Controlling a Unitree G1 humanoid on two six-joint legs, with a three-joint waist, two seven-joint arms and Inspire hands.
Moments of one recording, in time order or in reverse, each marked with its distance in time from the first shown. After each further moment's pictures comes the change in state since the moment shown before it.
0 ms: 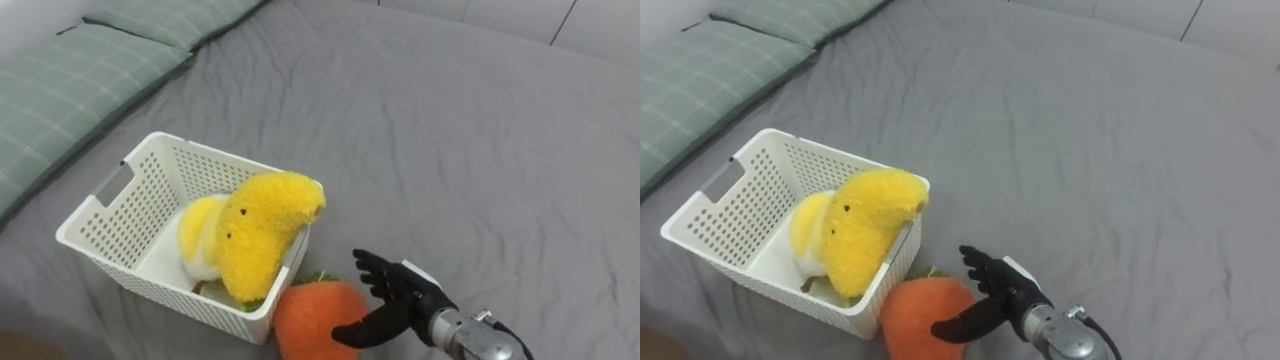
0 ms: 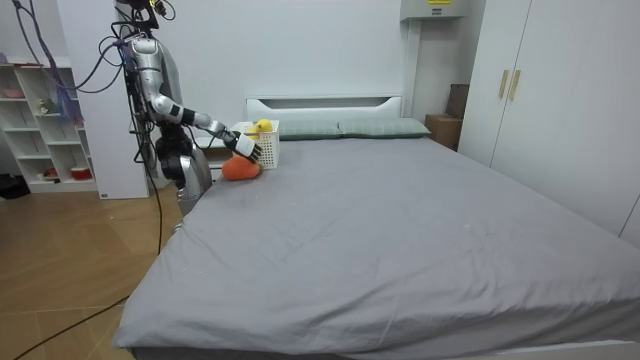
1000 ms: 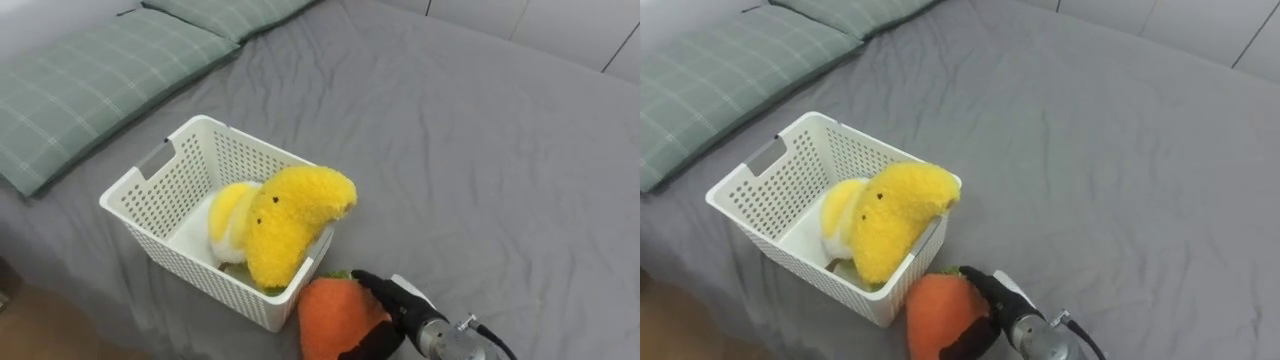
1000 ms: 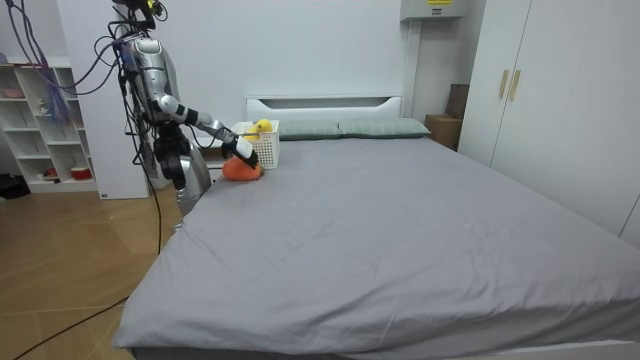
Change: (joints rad) left arm 0.000 -0.033 -0.031 -0.033 -0.006 0.054 -0.008; right arm -0.006 0.038 0.051 0.049 -0.329 0.037 -0.108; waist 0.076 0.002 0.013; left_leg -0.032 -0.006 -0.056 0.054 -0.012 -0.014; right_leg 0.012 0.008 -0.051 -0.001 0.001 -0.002
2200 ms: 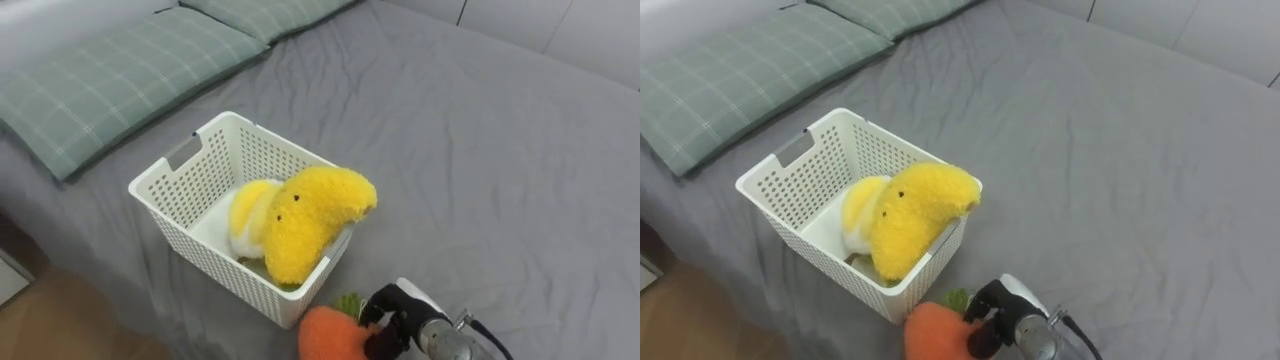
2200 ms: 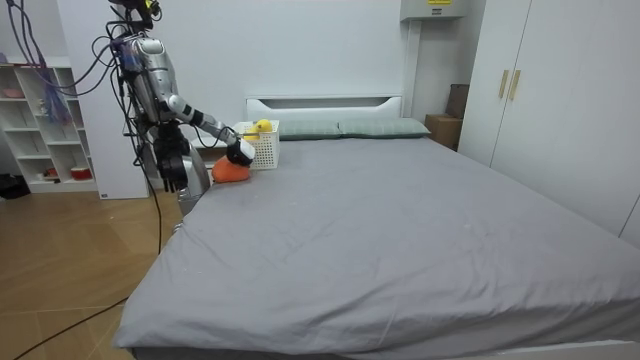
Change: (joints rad) left arm 0.020 -0.001 -0.004 0.033 0.108 0.007 -0.023; right arm -0.068 0.043 -0.003 0.164 -0.175 -0.001 -0.069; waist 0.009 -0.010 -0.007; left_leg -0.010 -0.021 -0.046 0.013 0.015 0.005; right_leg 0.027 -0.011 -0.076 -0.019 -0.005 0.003
